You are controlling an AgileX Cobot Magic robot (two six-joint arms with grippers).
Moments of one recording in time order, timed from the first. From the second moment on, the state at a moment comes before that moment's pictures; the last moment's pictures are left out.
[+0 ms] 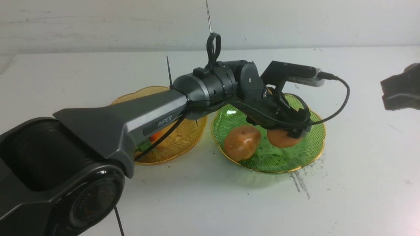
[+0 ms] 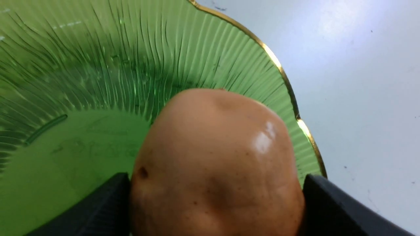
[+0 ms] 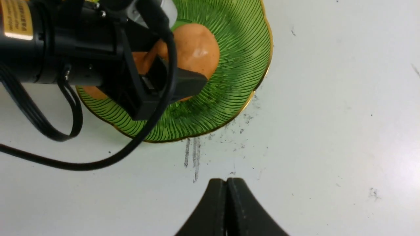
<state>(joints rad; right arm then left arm) 0.17 1.26 -1.26 0.16 1.14 -0.02 -0.68 2.26 -1.92 -0.40 0.63 0.21</state>
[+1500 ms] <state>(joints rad) 0.17 1.17 -1.26 0.11 1.13 -0.02 -0.66 2.26 -2.00 -0.28 0.82 0.12</state>
